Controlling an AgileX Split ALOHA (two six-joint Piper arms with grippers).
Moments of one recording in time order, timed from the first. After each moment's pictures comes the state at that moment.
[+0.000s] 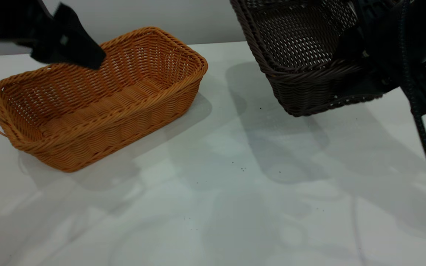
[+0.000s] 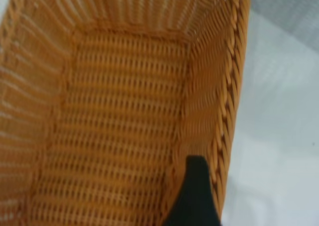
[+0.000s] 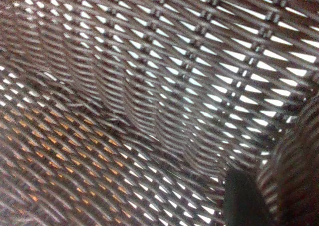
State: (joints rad) left arm -0.24 1.54 -0.83 -0.69 0.38 1.11; right arm 0.28 1.69 -0.78 1.08 0.25 0.26
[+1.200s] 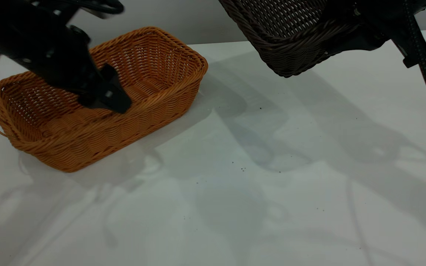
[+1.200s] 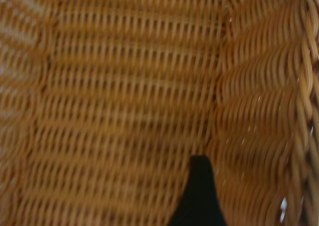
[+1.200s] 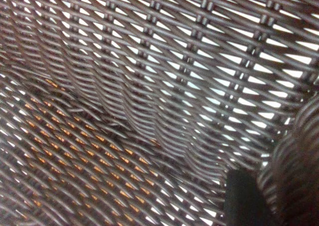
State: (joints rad) left arm -0.26 1.87 -0.96 -0.70 0.28 1.19; right arm 0.28 1.69 -0.90 1.09 0.26 0.04
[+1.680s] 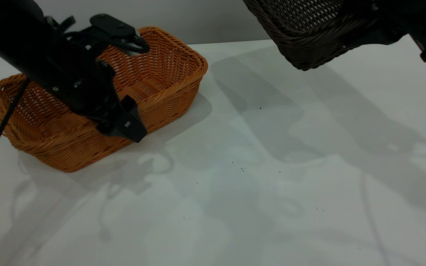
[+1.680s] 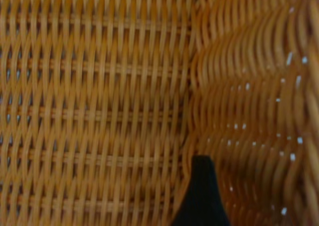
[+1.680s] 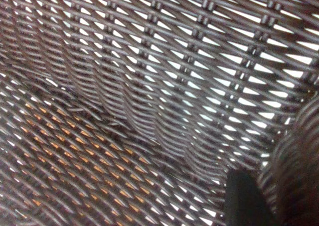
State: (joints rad) left arm -0.28 2.00 -0.99 -0.70 0.29 1.21; right arm 0.22 1.69 -0.90 1.09 0.26 0.00
